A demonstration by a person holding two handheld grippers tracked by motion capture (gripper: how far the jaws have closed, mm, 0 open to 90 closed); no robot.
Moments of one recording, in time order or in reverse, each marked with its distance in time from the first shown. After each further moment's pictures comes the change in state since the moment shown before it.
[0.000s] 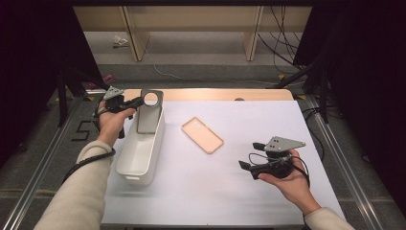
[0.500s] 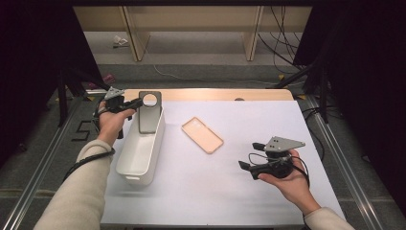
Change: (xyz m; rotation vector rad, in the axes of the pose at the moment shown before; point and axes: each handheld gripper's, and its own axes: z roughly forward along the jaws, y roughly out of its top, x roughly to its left) left arm 0.004 -0.002 0.003 0.041 0.034 0.011; right arm 0.000 0.000 0.001 0.002 0.004 0.000
